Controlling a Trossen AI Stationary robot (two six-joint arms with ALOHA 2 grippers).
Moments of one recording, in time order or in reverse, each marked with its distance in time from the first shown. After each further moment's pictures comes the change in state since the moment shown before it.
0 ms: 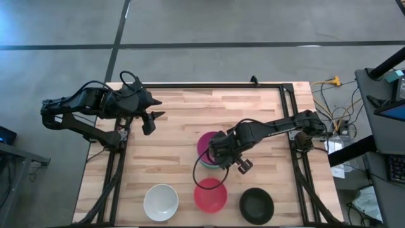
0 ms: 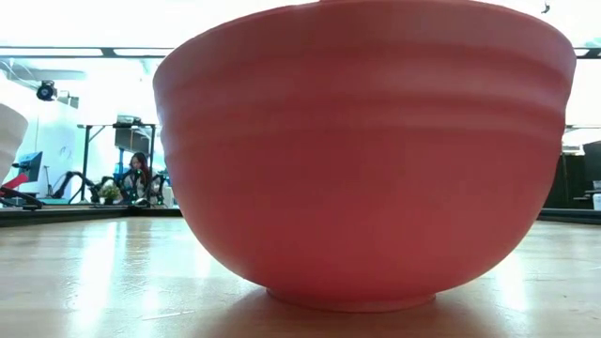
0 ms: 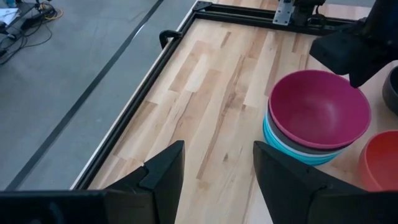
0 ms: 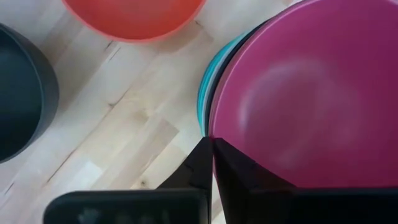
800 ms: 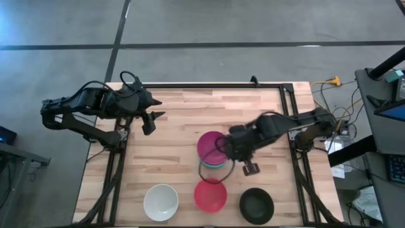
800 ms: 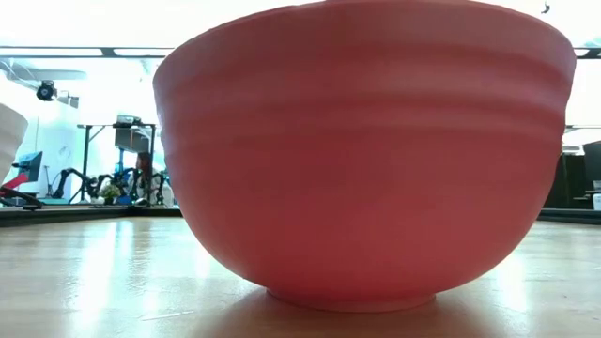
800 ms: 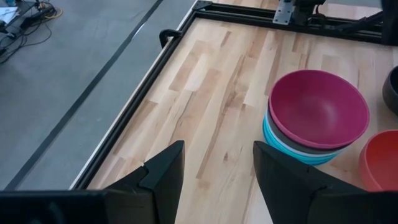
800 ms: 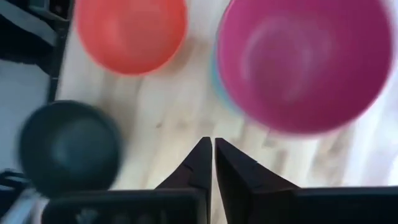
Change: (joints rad) left arm 0.000 0.000 -0.002 0.000 0.000 -0.004; right arm 0.049 -0.138 0.058 -0.099 0.003 0.523
